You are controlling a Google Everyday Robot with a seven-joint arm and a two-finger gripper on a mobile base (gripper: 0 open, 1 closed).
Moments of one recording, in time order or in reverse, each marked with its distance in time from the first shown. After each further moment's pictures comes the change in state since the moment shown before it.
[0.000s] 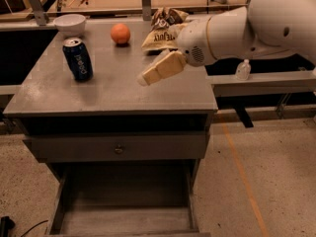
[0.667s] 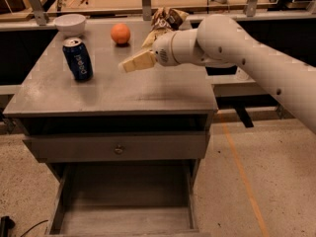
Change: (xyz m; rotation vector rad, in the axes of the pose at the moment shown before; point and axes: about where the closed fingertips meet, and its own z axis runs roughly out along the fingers) arm 0.028 -0.086 0.117 0.111 -0.069 0.188
